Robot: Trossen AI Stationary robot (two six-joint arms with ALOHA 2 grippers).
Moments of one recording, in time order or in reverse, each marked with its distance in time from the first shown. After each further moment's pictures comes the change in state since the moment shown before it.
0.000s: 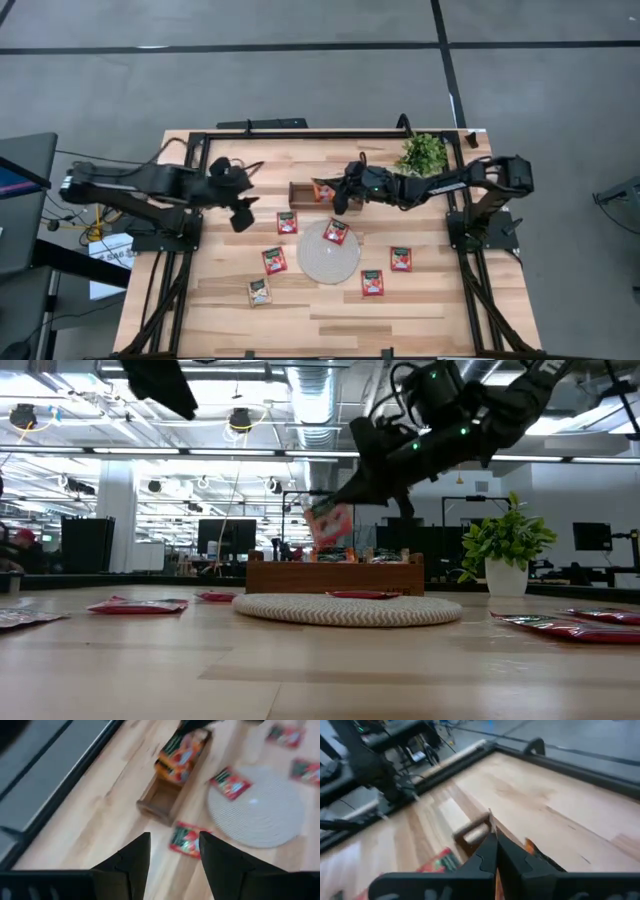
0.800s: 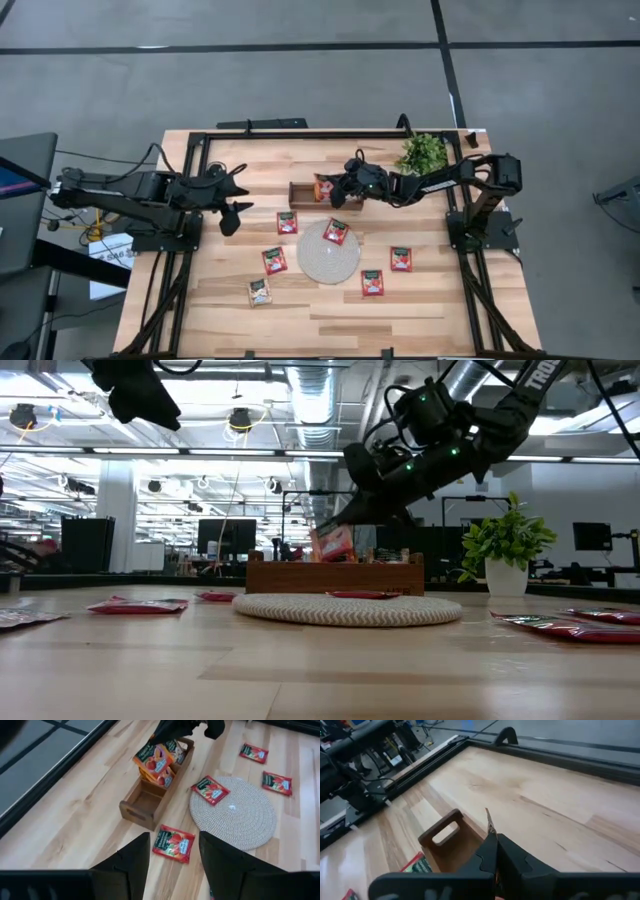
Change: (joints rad) left arm 0.000 -0.236 -0.249 0.197 0.073 0.012; right arm -0.043 0.079 0.000 0.022 0.045 0.078
